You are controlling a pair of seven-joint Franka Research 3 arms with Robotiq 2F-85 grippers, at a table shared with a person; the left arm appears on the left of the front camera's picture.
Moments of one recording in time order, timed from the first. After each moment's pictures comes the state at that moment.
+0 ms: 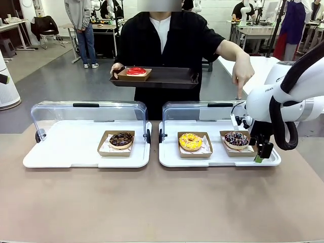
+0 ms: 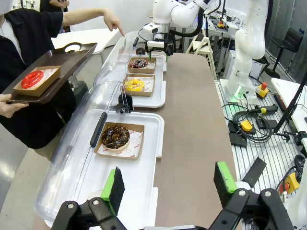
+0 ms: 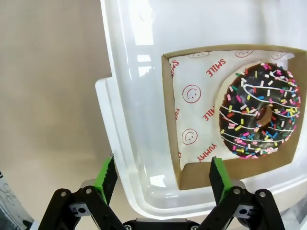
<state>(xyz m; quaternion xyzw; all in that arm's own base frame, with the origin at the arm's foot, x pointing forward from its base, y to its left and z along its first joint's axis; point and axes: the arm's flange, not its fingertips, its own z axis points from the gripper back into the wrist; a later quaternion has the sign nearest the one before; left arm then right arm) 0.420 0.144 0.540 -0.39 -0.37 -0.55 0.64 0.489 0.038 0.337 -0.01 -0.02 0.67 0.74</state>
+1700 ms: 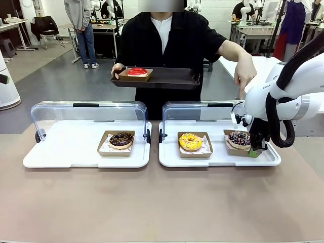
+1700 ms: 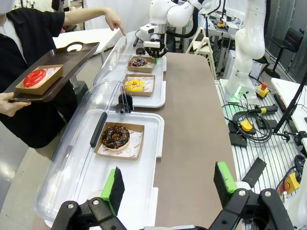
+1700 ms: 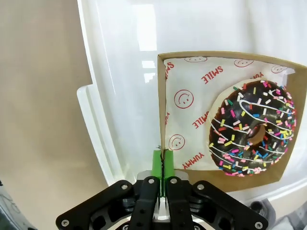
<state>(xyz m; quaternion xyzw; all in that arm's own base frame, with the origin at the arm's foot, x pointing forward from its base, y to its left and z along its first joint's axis) 0.420 0.144 0.540 -0.39 -0.37 -0.55 0.64 0.503 0.034 0.330 0.00 -0.03 0.66 0.75</state>
